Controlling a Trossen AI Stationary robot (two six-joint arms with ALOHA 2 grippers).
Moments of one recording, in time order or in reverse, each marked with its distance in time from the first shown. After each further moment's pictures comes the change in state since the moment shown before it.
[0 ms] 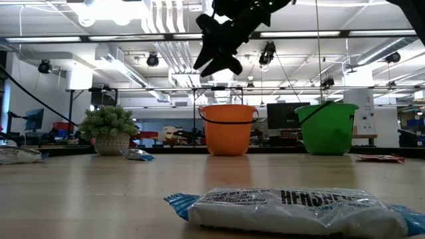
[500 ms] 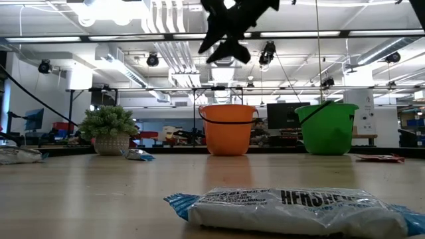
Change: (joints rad) left arm 0.011 0.000 -0.030 0.001 0.215 0.261; right arm 0.055 -0.067 0.000 -0.096 0.001 0.134
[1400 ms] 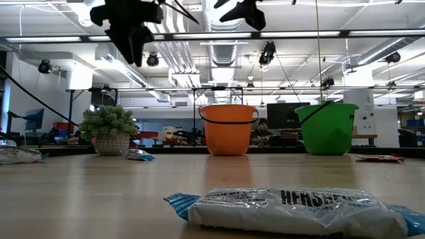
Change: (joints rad) left arm 0.023 -0.016 -0.686 0.219 0.168 0.069; right arm 0.060 -0.208 0.000 -0.050 0.000 0.014
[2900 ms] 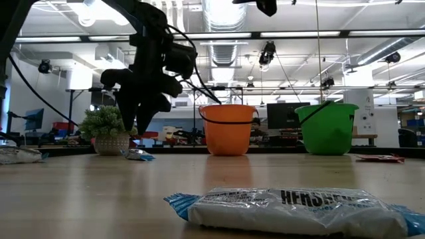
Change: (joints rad) left arm 0.006 0.374 -0.219 0.215 0.208 0.123; right arm -0.002 -0.109 0.000 -0.041 0.002 -0.027
